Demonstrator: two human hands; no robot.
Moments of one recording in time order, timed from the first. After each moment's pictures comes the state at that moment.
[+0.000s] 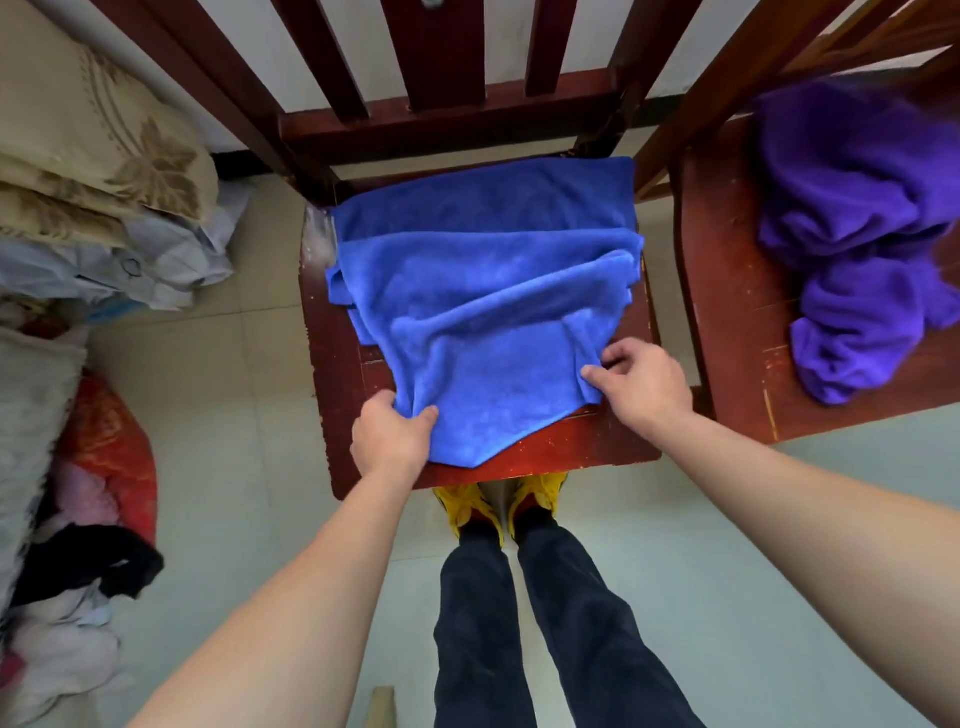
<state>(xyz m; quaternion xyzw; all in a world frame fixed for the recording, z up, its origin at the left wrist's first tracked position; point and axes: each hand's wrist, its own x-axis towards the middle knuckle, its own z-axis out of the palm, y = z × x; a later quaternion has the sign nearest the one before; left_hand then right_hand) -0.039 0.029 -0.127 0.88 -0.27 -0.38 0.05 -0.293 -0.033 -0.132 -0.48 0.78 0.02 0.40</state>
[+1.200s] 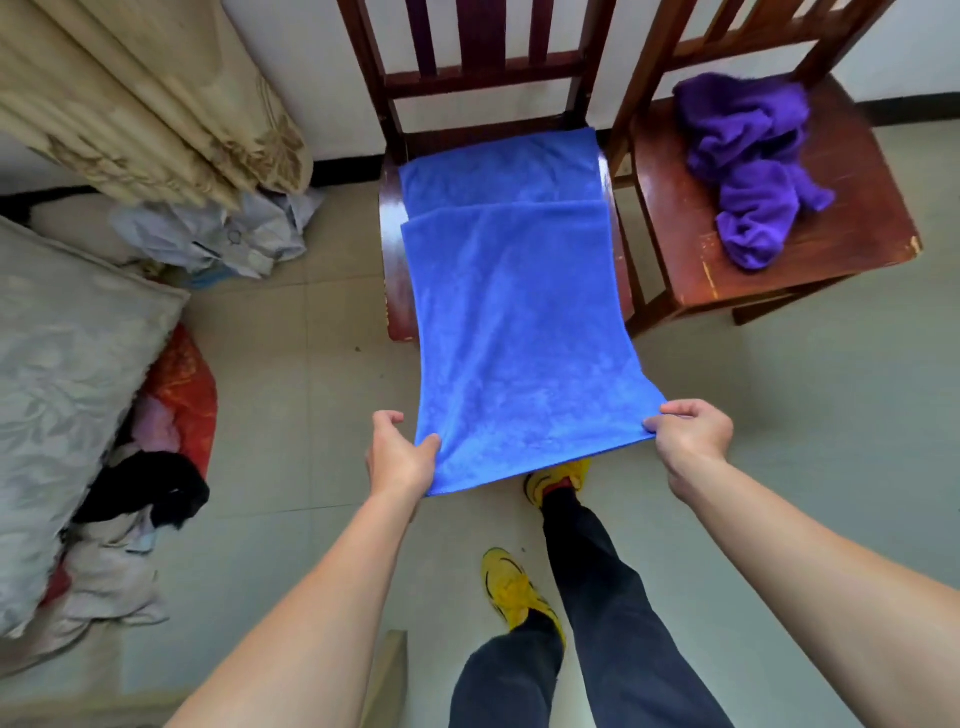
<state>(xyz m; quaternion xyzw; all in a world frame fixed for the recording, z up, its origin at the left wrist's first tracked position) -0.042 0.295 -0.010 0.86 -0.22 -0.43 0.15 -0.318 0.246 -0.014 -0.14 0.87 -0.25 0.41</state>
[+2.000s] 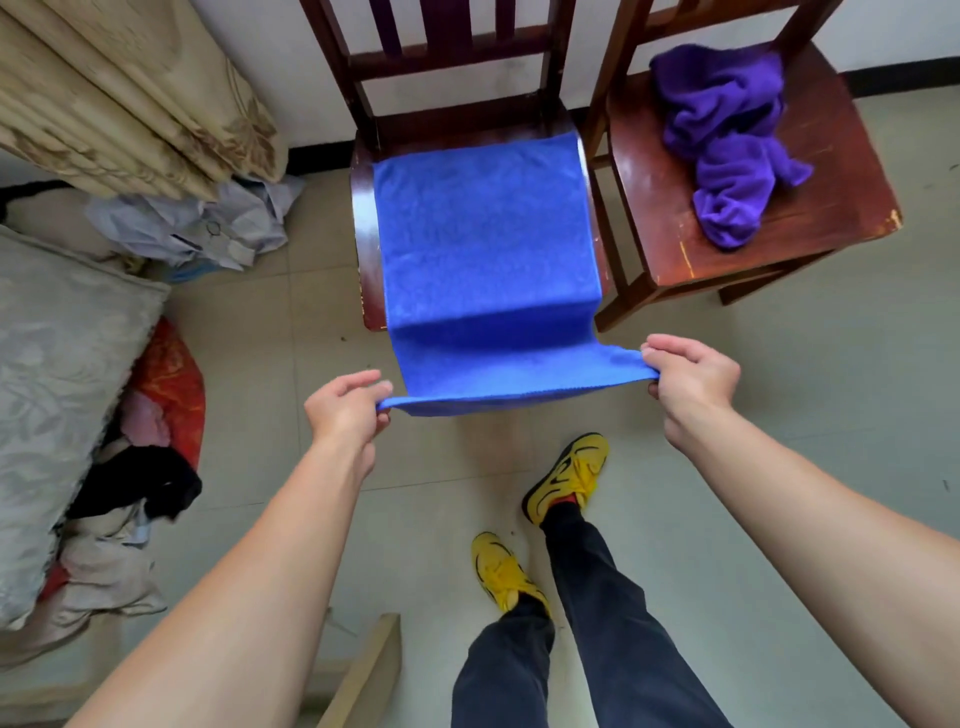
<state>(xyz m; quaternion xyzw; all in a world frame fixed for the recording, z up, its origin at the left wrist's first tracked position) -0.041 0.259 0.026 0.81 -0.03 -0.46 0.35 -0.340 0.219 0.010 -0.15 0.80 -0.37 0.45</state>
